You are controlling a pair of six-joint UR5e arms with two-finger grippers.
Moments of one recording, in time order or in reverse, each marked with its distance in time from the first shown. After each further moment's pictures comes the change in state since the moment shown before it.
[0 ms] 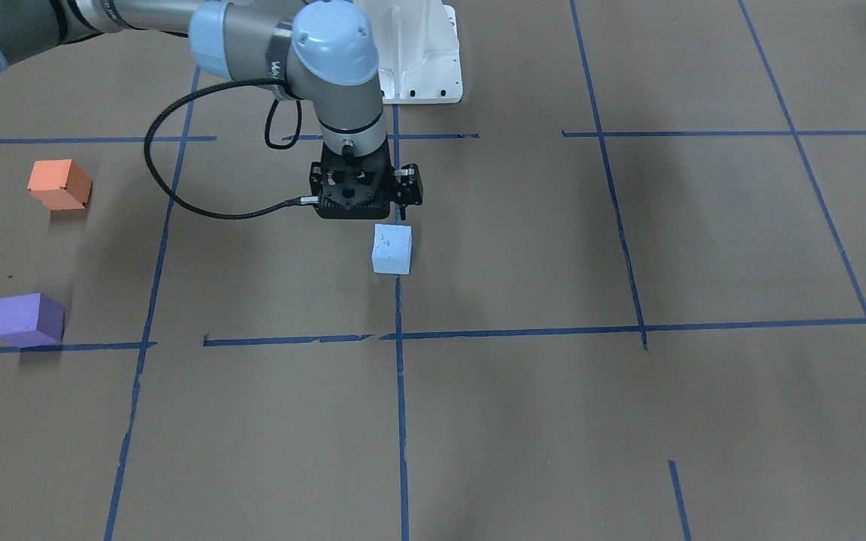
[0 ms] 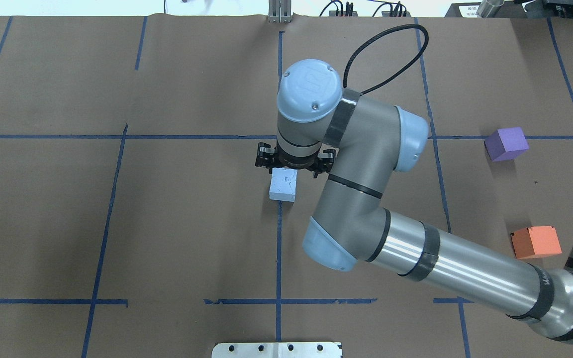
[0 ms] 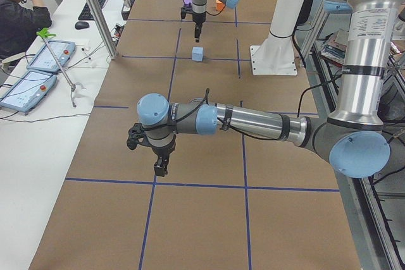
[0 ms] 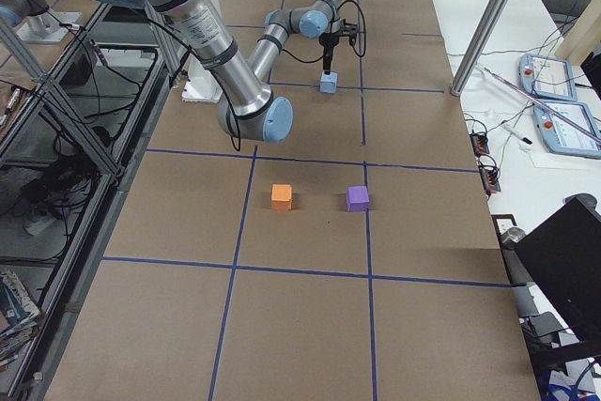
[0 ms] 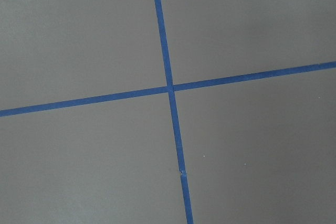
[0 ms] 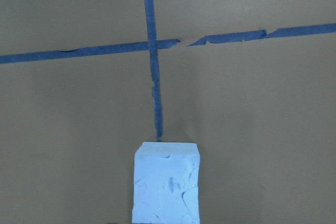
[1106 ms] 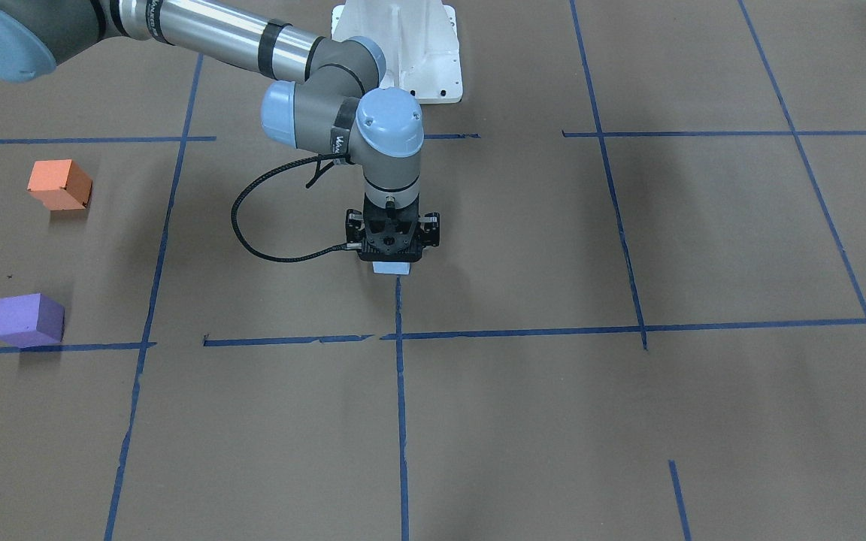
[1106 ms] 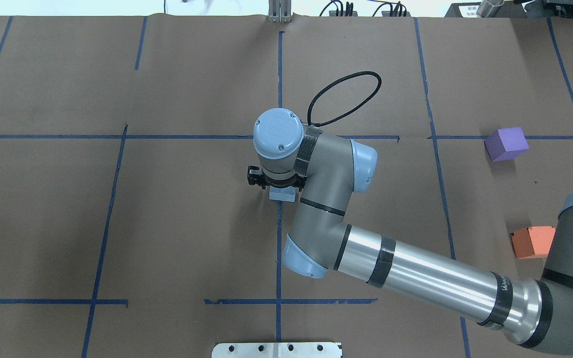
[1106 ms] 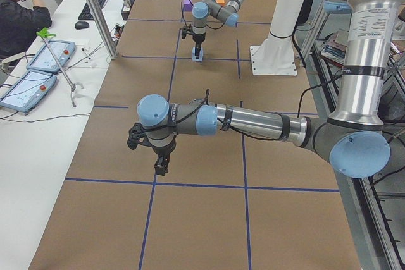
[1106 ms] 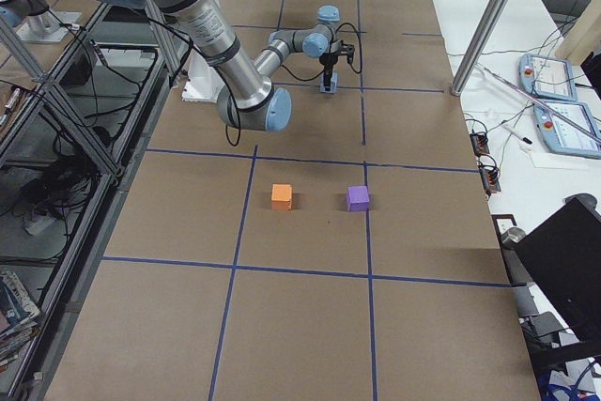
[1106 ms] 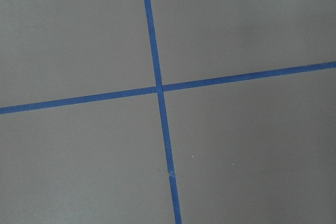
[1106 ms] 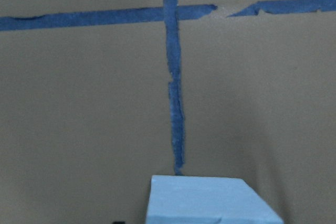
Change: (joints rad) left arm 0.000 0.002 0.001 -0.001 -0.017 -0.001; right arm -0.064 0.039 -0.259 0.200 -0.081 0.013
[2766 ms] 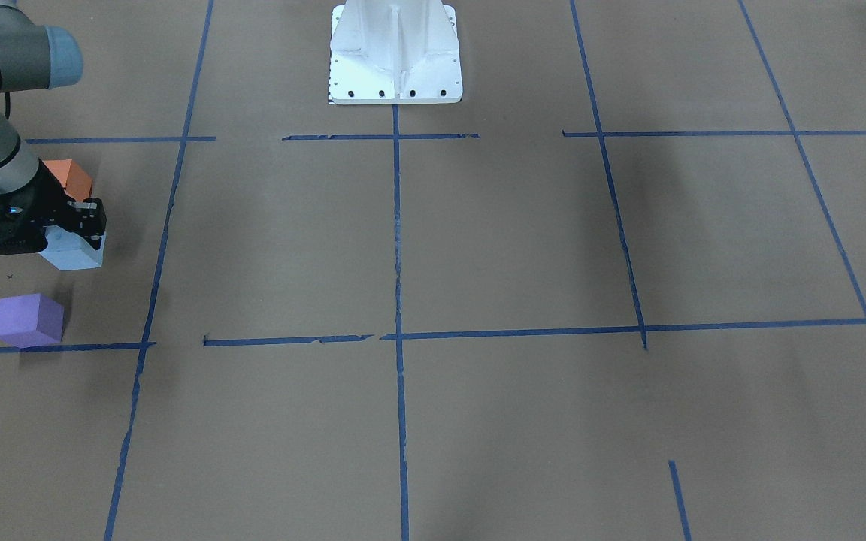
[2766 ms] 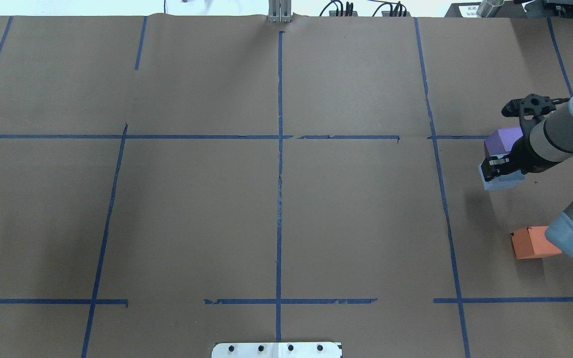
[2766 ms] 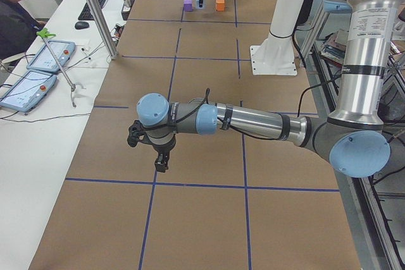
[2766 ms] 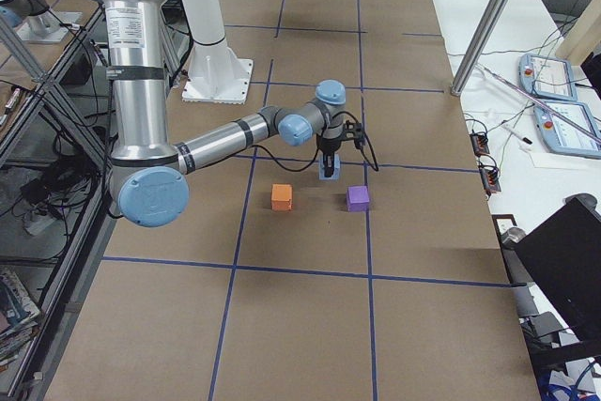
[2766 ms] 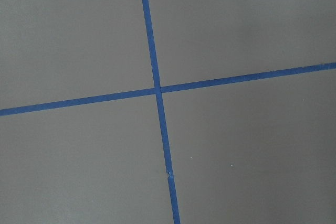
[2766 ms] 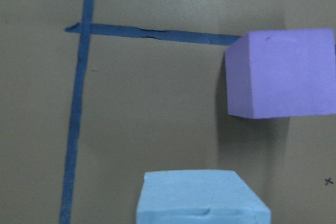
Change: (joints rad) left arm 0.001 -0.001 -0.001 -0.009 -0.046 -0.013; right arm 0.416 -0.874 0.505 0.179 0.253 -0.521
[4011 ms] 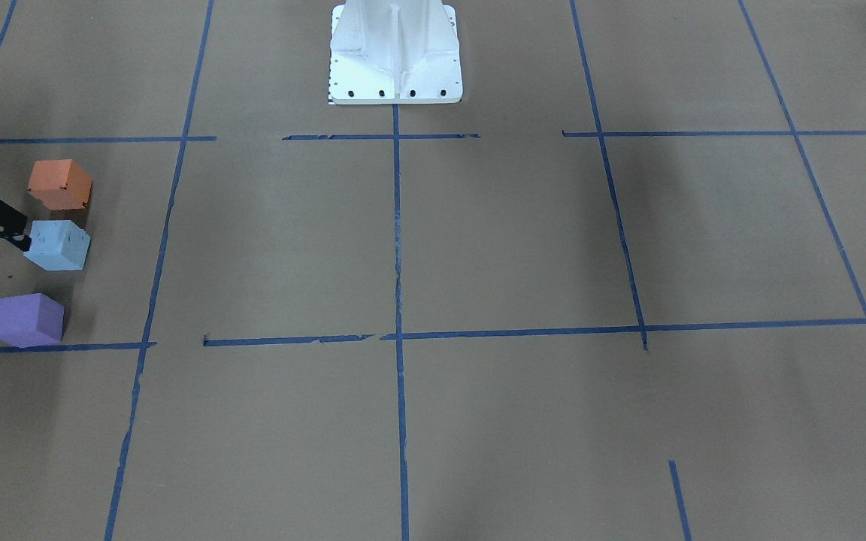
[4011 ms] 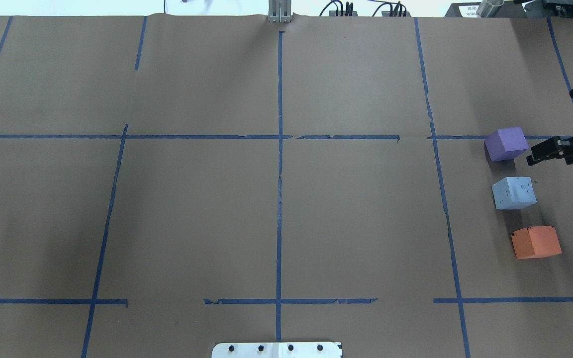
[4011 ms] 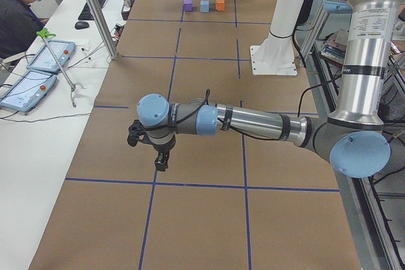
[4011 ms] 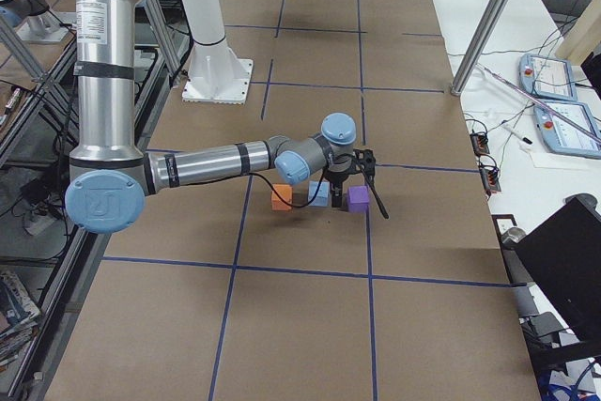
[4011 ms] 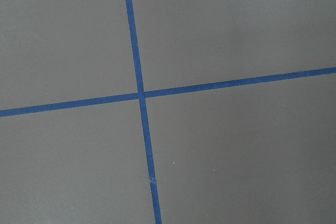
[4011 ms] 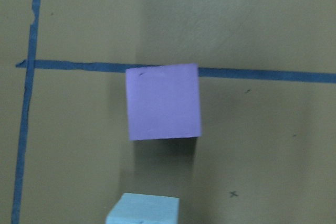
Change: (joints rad) left arm 0.000 0.001 0.002 -0.012 -0.010 -0.012; right arm 0.276 -0.054 -0.080 0.085 0.214 -0.218
